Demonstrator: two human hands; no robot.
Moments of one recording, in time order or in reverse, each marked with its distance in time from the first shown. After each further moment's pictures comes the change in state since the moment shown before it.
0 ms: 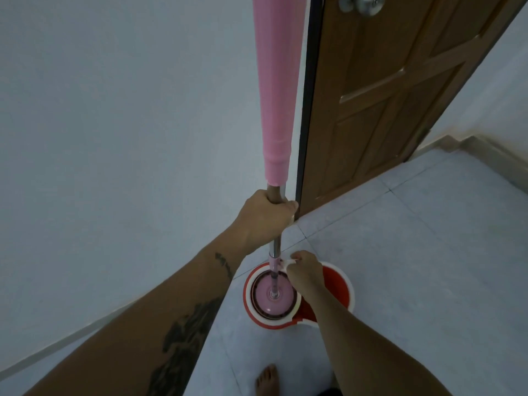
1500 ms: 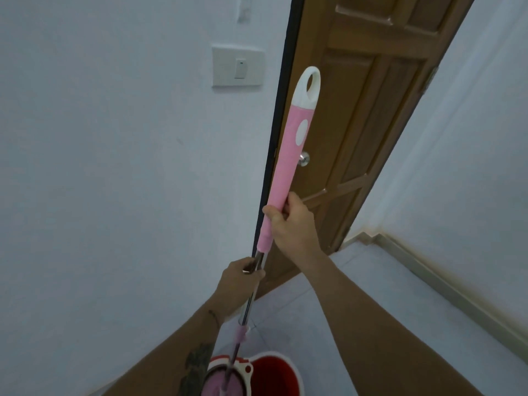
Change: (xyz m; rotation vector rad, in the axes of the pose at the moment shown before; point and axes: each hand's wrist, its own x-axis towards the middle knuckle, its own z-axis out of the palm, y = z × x) left_hand 0.004 0.019 -0.009 -0.215 0.036 0.248; right_hand -0.125 -0.229 -0.167 0.104 0.382 -0.816
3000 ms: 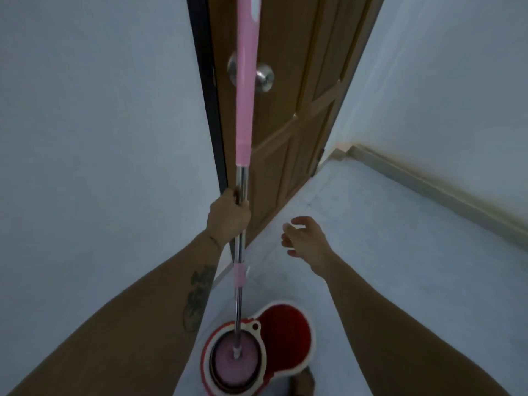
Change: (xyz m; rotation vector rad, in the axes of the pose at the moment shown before) left_hand 0.214 -0.008 0.053 0.353 -0.108 0.069; right_hand 0.045 0.223 0.023 0.225 0.058 0.895
